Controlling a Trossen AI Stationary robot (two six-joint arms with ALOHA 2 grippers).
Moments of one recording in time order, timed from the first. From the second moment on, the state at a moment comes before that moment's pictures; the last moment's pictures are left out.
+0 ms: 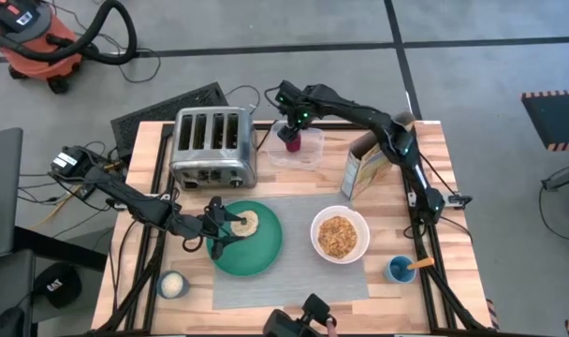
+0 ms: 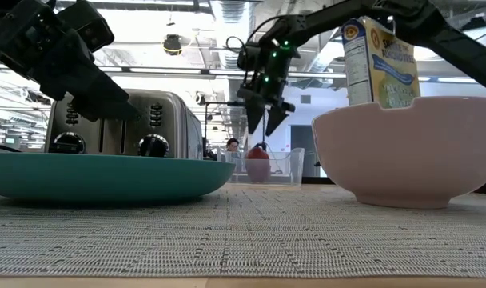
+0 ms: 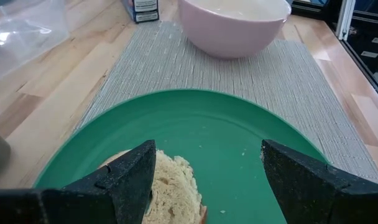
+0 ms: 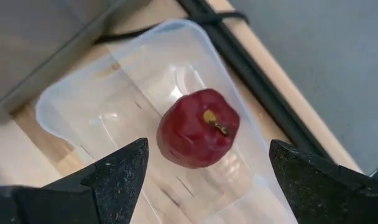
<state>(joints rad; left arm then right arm) -0.43 1.08 0.29 0.30 -0.46 -0.41 -0.54 2.26 2.20 -1.11 0.07 0.13</state>
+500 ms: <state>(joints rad) -0.43 1.08 0.29 0.30 -0.46 -0.41 -0.53 2.28 2.19 -1.06 0.08 0.18</state>
